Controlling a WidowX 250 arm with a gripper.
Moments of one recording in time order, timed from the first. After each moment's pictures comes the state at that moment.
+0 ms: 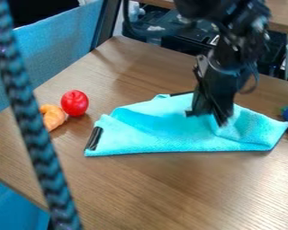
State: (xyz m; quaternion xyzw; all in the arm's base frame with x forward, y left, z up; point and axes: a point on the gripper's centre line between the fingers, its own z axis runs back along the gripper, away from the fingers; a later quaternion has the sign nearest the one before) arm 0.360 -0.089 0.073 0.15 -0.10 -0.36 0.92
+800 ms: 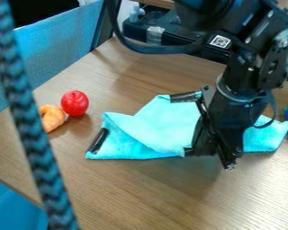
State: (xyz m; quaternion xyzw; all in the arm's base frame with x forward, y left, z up) arm 0.291 -0.122 0.077 0.09 -0.02 -0.39 0.92
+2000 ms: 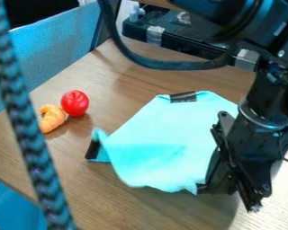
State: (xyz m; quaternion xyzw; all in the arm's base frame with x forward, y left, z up) arm 0.240 -0.160 0.085 0.04 0.03 -0.41 0.91
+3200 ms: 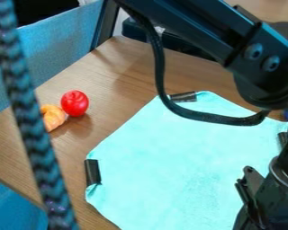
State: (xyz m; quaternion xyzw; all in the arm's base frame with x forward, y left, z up) arm 0.213 -0.203 0.049 0.00 0.07 -0.43 0.90
